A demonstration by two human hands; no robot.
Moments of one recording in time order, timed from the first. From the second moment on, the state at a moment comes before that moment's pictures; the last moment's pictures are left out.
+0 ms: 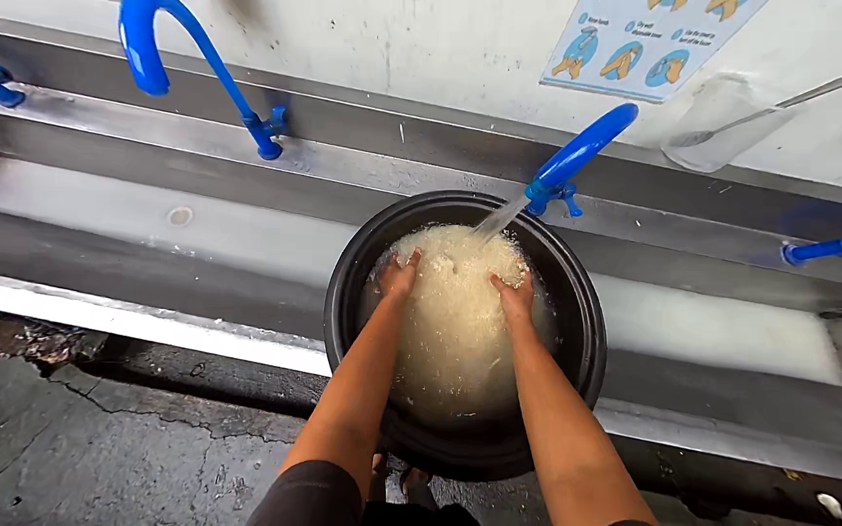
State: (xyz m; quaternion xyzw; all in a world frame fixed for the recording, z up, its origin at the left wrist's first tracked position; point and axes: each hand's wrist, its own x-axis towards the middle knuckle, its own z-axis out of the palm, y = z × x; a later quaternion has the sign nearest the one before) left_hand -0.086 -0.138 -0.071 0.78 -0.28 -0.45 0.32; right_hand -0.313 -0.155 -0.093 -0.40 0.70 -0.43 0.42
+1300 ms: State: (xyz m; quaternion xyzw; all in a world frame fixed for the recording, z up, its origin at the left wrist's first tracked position) left_hand -0.135 -0.063 -0.059 0.75 -0.02 -0.56 0.36; right_hand -0.277 -0.068 -0.057 -0.15 0.77 -0.31 0.54
